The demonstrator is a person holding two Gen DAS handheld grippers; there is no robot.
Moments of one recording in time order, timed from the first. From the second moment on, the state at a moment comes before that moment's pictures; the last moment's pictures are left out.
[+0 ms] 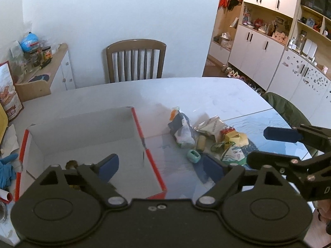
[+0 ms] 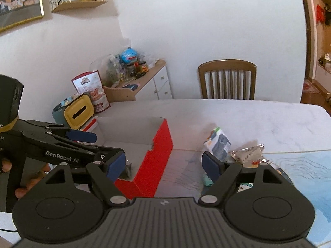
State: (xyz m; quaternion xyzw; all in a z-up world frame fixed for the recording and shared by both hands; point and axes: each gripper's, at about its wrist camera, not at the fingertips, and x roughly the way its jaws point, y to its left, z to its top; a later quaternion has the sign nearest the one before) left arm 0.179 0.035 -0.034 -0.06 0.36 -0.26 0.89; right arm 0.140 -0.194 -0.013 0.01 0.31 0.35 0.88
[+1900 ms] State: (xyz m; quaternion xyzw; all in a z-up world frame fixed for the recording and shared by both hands) left arm 0.202 -0.155 -0.111 -0.07 0.40 -0.33 0.85; right arm 0.238 -0.324 -0.143 -0.06 0.40 0.29 0.86
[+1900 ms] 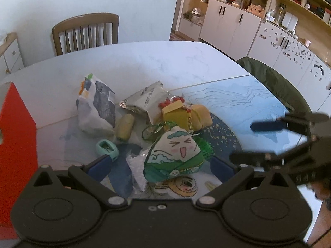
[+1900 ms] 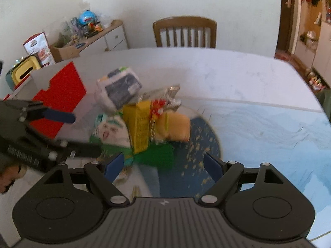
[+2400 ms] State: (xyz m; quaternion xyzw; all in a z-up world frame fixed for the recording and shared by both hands) left arm 0.222 -0.175 -0.121 -0.08 0.42 -0.35 0.83; right arm 0.209 -0.270 -0.171 -0.07 0.42 0.36 0.83
